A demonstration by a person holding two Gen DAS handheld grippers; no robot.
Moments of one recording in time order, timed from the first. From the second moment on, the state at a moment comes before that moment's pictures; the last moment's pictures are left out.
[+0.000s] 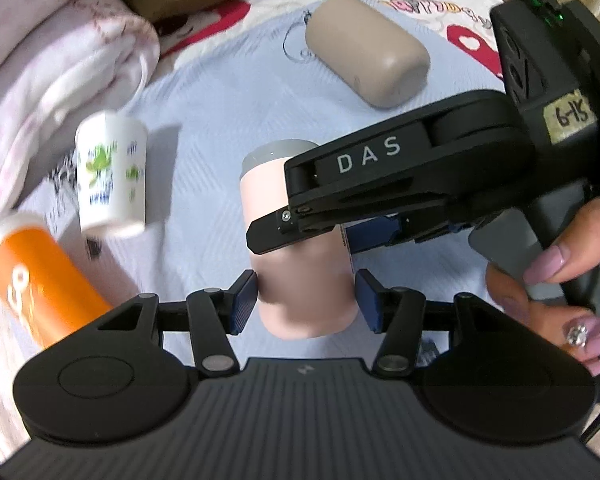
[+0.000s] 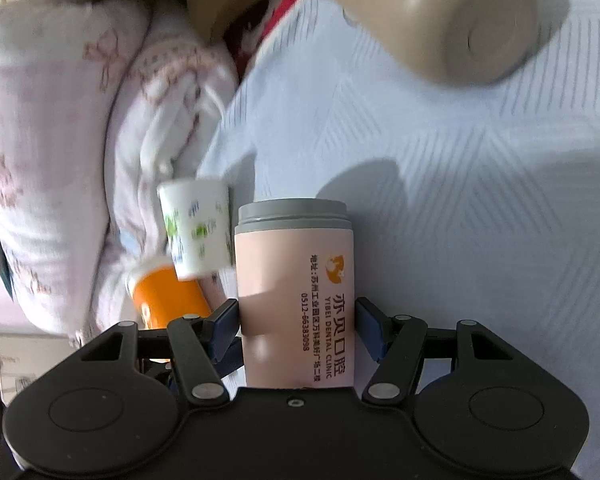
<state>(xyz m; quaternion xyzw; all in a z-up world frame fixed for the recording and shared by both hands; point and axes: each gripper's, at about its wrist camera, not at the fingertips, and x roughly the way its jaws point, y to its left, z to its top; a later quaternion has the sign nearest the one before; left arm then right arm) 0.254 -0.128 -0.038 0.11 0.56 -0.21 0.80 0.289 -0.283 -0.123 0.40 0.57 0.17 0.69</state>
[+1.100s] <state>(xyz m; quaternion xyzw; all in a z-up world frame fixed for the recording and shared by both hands) 0.125 -0.075 -0.059 0.01 0.41 -0.24 0.88 0.210 -0.243 -0.067 0.19 0.52 0.24 0.80</state>
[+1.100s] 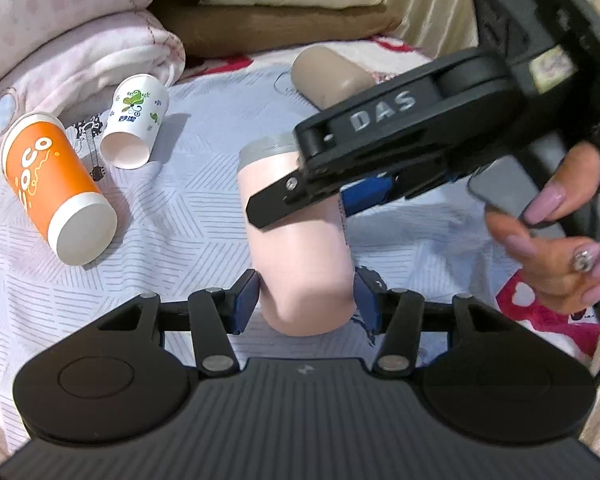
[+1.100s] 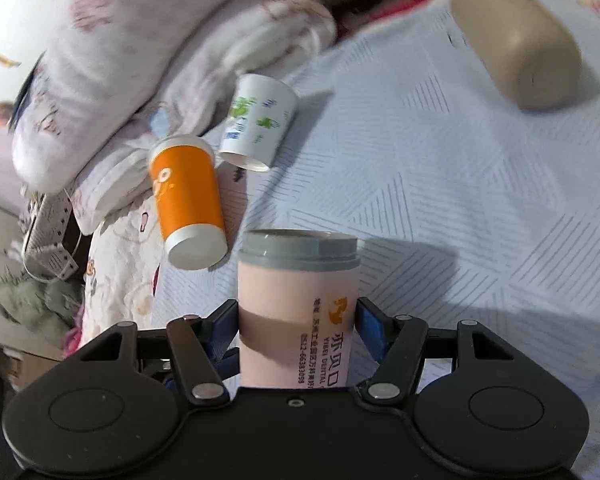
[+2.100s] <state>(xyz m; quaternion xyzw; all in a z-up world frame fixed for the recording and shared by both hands) 0.143 -0.039 -0.089 -0.04 0.29 -0.21 0.93 0.179 -0.177 -0.045 -0.03 0.31 0.24 0.92</state>
